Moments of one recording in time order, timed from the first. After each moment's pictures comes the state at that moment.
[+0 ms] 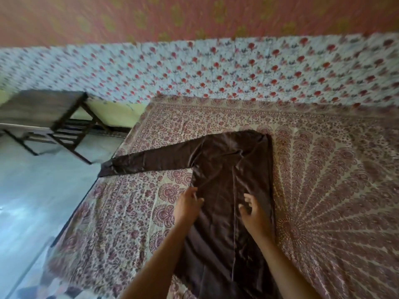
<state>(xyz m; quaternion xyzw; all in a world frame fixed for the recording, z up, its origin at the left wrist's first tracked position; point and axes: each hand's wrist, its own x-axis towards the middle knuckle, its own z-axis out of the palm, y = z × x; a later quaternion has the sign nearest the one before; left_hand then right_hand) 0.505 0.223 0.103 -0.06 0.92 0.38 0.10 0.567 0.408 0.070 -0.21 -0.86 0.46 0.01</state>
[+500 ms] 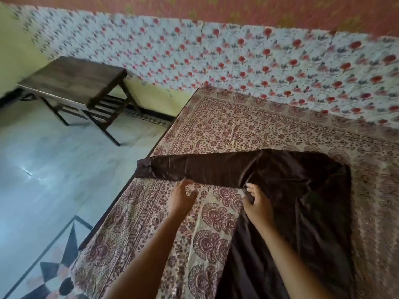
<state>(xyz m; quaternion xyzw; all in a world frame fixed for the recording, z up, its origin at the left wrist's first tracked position) 0.325 0.026 0.073 -0.14 0.91 0.37 0.09 0.342 0.242 0.052 -0.14 -0.89 0.43 -0.01</state>
